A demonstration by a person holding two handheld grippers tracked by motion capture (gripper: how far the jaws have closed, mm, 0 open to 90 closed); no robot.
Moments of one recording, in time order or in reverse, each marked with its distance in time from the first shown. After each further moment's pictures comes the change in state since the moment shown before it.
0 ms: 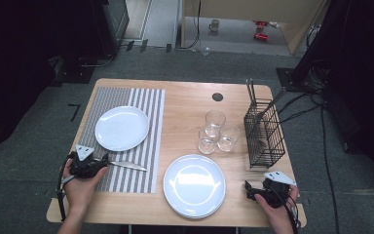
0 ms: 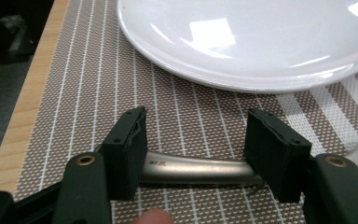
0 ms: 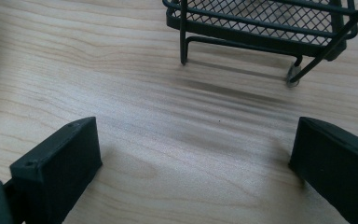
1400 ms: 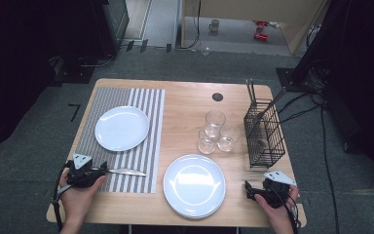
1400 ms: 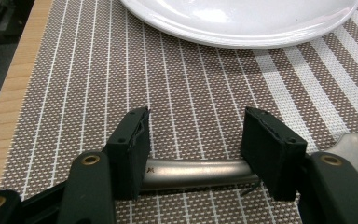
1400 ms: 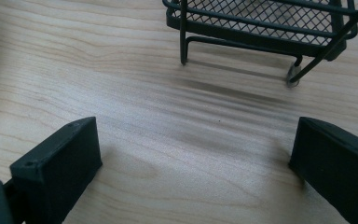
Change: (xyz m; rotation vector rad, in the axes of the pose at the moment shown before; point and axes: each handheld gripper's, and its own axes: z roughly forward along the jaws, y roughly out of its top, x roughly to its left) left arm -0.001 -0.017 -0.023 0.037 -0.041 -0.063; right arm 0.000 0.000 0.000 0.000 0.000 0.000
